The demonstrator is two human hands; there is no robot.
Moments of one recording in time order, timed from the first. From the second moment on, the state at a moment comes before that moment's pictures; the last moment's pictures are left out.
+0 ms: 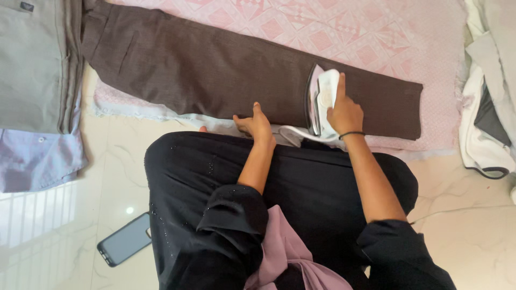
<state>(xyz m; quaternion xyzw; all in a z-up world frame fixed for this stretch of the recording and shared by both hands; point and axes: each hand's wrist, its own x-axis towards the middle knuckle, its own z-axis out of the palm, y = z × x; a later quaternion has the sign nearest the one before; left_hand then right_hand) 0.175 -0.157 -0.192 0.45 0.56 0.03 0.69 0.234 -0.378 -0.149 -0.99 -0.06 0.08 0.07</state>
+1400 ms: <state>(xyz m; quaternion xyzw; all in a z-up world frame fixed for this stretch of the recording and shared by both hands) 0.184 0.146 -0.097 0.33 0.34 0.34 0.81 0.200 -0.197 -0.131 -0.88 -0.28 0.14 0.35</state>
